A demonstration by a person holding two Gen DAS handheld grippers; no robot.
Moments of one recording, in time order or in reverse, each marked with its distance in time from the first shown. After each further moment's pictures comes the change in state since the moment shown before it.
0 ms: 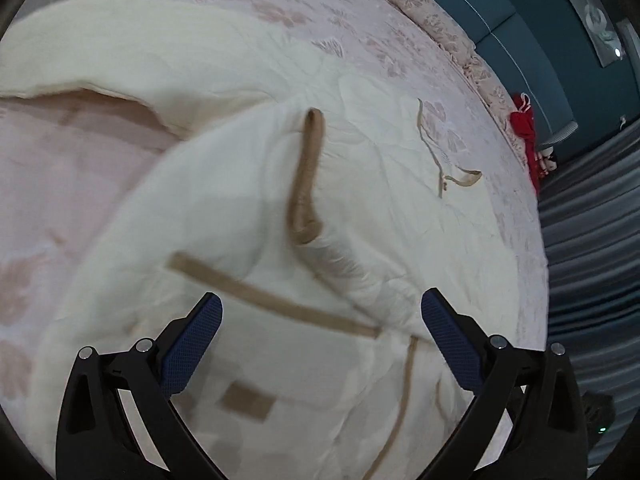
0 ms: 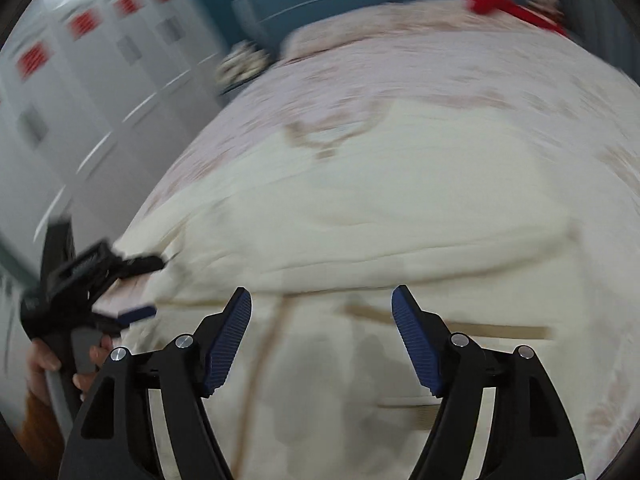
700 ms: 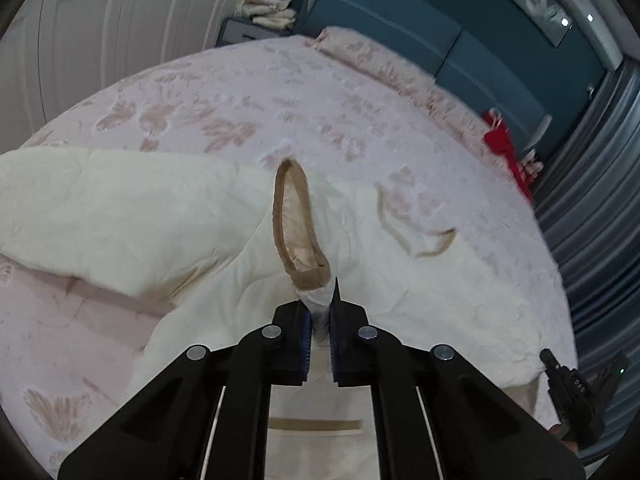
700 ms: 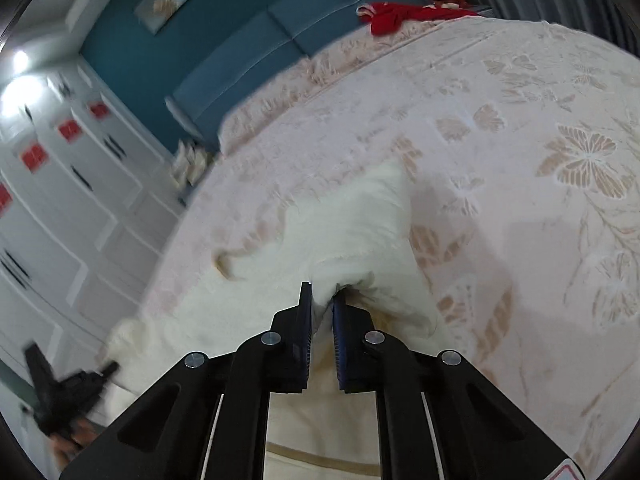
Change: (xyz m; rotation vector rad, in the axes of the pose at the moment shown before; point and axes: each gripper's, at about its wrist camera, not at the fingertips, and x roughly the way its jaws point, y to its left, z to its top) left arm -0.030 -0.041 0.047 0.230 -0.232 0.060; right arm 0.012 -0.095 0.072 0.264 -0.179 -0.025
